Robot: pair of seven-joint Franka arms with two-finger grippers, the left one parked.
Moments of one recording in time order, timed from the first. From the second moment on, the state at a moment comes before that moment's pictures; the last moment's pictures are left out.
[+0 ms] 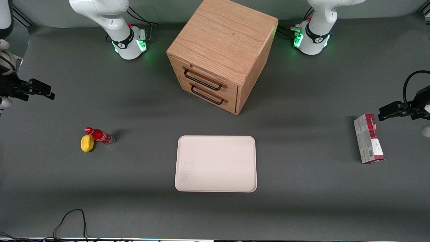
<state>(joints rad) -0.01 -0.09 -0.12 -1.80 0.00 1.65 -0.14</state>
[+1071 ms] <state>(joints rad) 0.00 0.05 -0.11 -2.17 0.00 2.23 -0.14</state>
